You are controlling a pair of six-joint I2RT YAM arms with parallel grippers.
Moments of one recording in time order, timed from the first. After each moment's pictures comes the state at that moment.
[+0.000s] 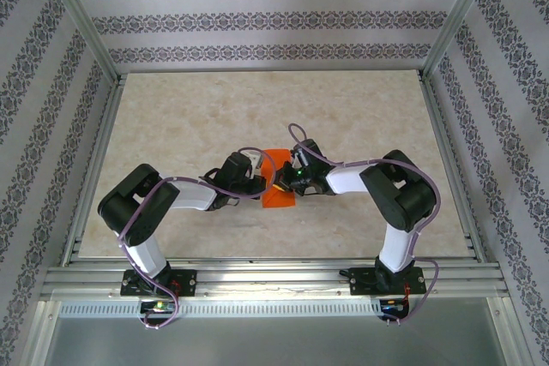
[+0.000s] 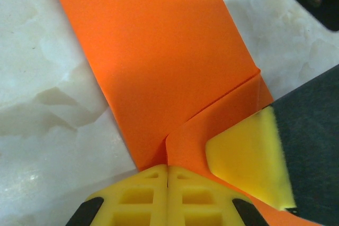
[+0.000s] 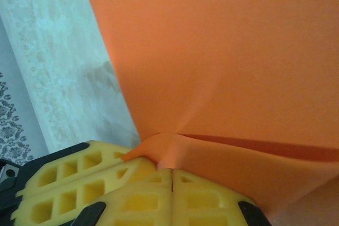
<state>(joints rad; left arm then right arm) -0.63 1.73 0.68 0.29 0.16 -0.43 0.59 1.83 0.78 0.22 -0.50 1.10</state>
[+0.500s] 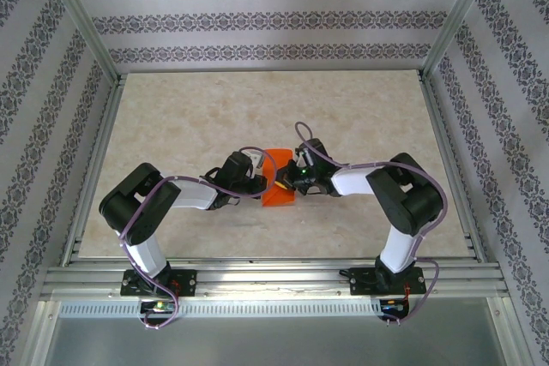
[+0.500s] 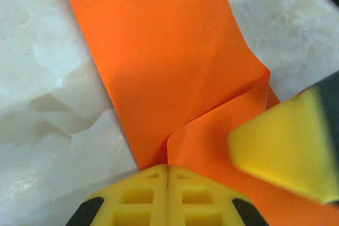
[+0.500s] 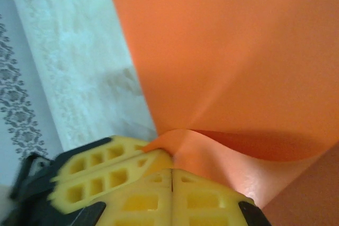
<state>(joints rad) -0.63 1.74 0.68 0.29 0.16 -0.43 0.55 1.76 0.75 0.24 -0.50 1.13</state>
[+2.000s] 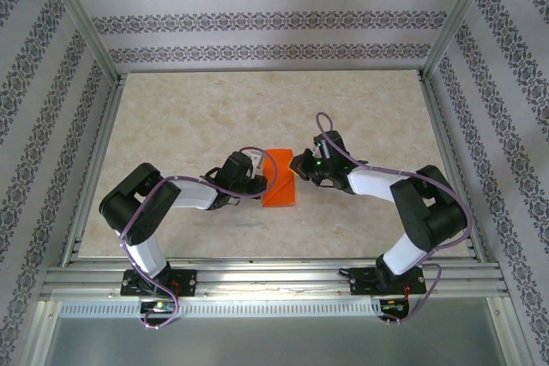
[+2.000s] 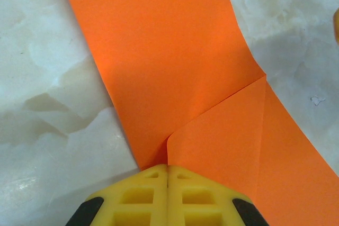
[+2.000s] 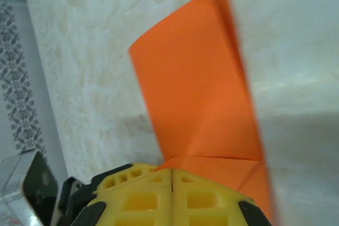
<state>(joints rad) -0.63 1.74 0.68 0.29 0.17 -0.42 0.48 1.62 0.73 0.16 -0.43 1.09</state>
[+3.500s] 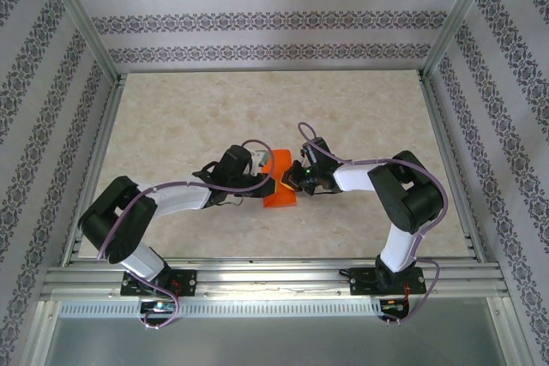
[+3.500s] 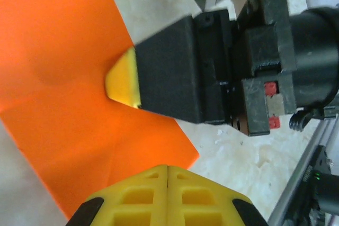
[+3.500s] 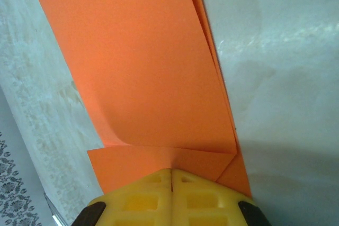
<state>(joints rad) -0.66 1.59 0.73 0.10 0.43 -0.63 0.52 1.79 0.78 0.10 -0.48 1.04</state>
